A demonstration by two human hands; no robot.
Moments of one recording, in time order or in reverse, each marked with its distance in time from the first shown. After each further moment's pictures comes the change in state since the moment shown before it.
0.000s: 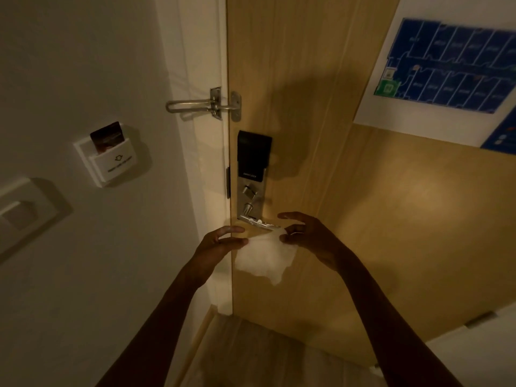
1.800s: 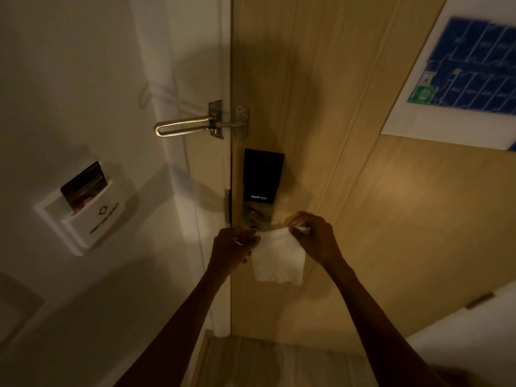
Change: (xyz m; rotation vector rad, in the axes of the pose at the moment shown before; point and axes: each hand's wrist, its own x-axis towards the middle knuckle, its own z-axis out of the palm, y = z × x) left_hand 0.115 0.003 -0.022 0.270 0.034 0.147; right_hand 0.077 0.003 0.031 -0.554 0.651 -0.207
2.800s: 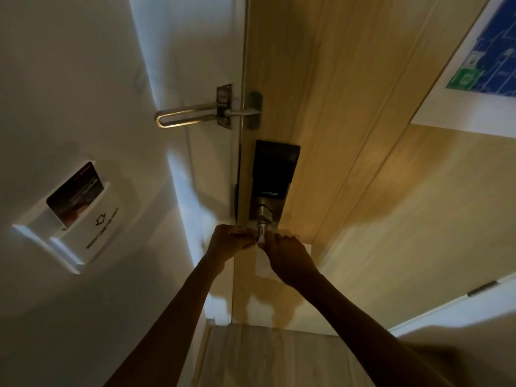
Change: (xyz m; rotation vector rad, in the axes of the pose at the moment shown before) left_hand 0.036 -0.019 -0.022 -0.206 -0.145 -0.221; right_hand -0.022 -0.004 0.093 -0.666 -0.252 -0.299
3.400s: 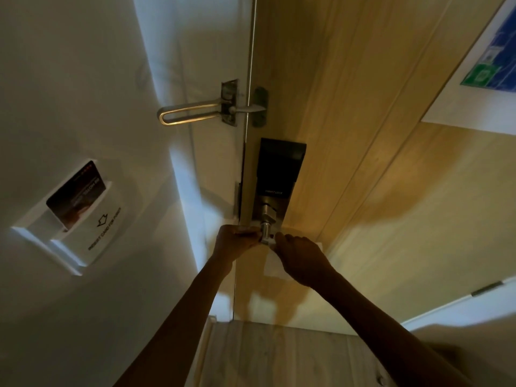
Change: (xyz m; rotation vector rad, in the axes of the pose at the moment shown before) left_hand -0.002 -0.004 0.007 0.014 0.060 0.022; right_hand -0.007 0.022 -0.006 0.004 -0.065 -0.022
